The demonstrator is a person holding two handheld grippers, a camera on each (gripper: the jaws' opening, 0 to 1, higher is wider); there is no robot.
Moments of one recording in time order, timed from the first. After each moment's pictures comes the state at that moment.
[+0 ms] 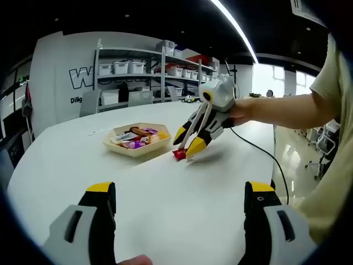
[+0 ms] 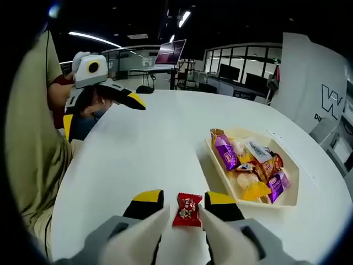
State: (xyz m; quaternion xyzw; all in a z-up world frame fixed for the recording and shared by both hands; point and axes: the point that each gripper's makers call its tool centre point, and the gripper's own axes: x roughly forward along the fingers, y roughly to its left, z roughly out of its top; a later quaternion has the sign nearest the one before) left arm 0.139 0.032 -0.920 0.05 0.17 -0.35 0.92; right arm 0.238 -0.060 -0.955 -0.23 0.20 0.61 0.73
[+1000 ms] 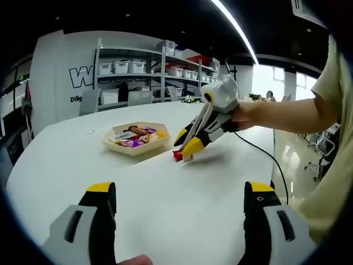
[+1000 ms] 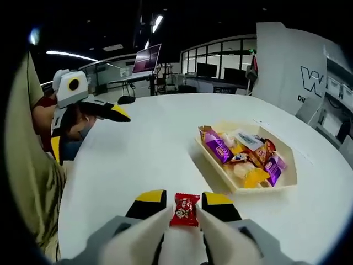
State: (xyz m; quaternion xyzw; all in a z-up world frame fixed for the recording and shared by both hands) left arm 0.139 0.030 -0.924 0.04 0.17 -0.35 0.92; right arm 0.238 -0.057 -0.956 -0.18 0.22 0.55 0.79
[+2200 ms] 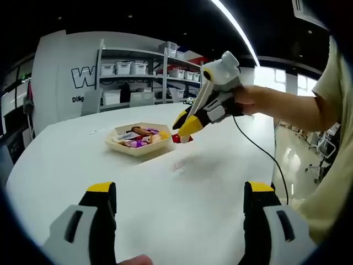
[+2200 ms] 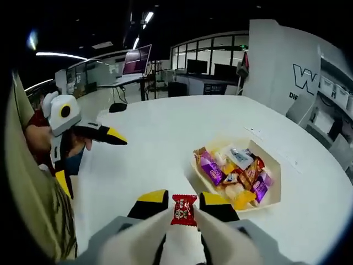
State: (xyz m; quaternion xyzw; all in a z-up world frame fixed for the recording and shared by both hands) left arm 0.139 0.036 -0.921 0.04 0.16 -0.34 0.92; right arm 0.248 -0.045 -0.897 -0.18 0.24 0.51 0.81
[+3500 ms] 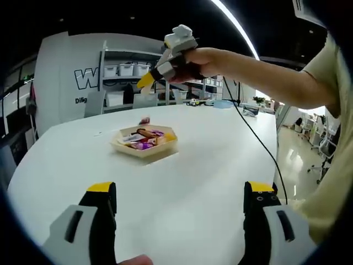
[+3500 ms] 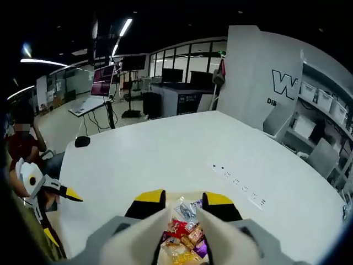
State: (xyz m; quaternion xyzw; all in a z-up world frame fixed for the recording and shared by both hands) left arm 0.138 0.047 -0.916 0.04 0.16 -0.33 0.93; right arm 0.372 -0.006 -0.805 -0.16 0.22 0.44 0.86
